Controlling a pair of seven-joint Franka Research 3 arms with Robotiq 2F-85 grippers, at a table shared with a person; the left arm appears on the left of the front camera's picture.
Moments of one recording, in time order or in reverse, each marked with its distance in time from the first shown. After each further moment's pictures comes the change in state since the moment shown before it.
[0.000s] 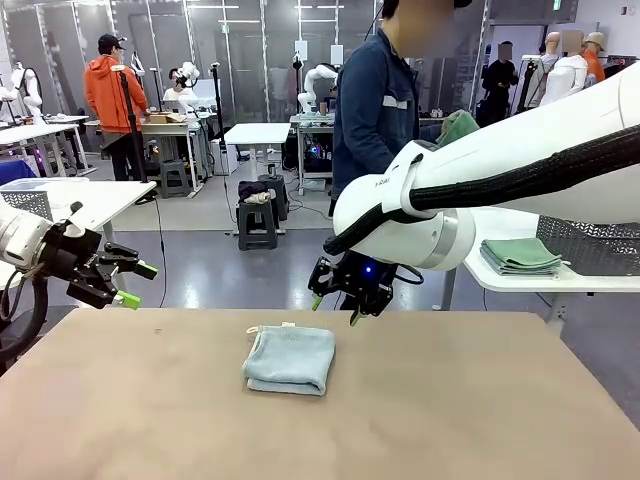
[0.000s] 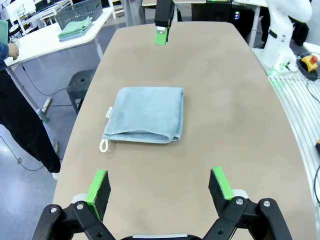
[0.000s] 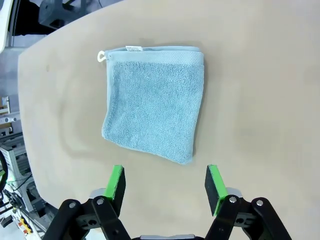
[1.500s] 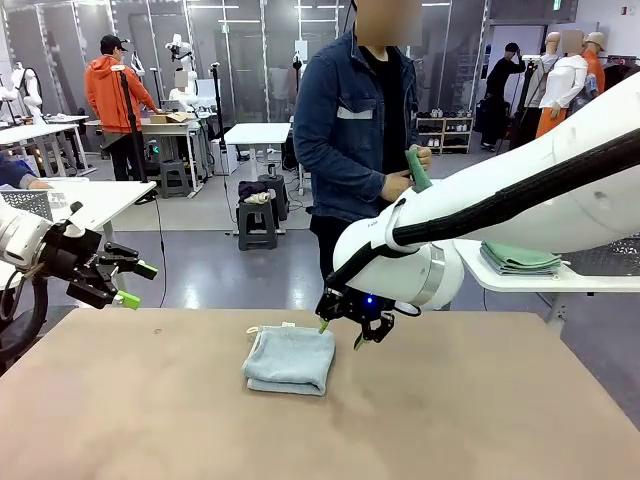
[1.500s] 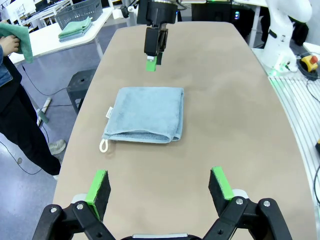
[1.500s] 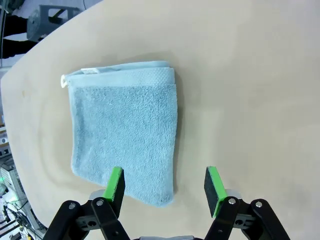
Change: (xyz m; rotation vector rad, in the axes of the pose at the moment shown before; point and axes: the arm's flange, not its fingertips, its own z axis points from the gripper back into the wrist) left arm 0.000 0.000 0.000 0.000 0.000 0.000; right arm 0.016 -0.042 -0.073 -0.004 -0.009 -0.094
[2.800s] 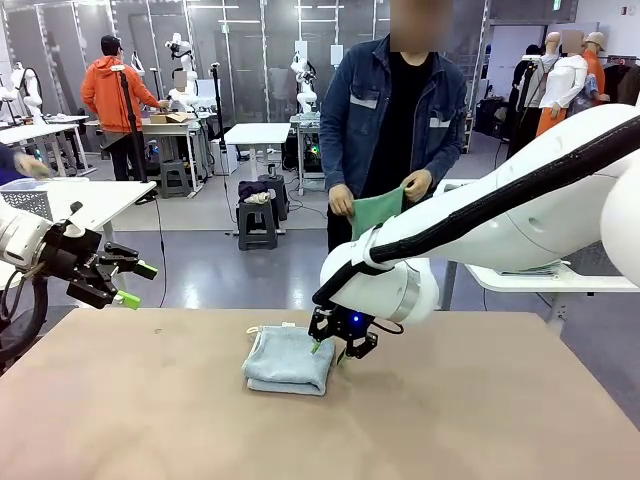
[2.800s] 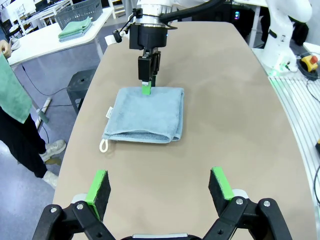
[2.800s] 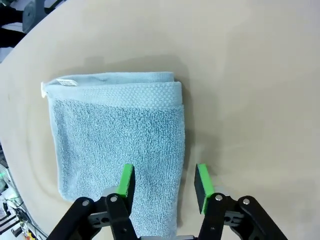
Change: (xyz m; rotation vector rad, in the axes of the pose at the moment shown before) left arm 0.000 0.000 0.000 0.000 0.000 0.000; right arm 0.015 0.001 -0.060 0.007 0.060 0.003
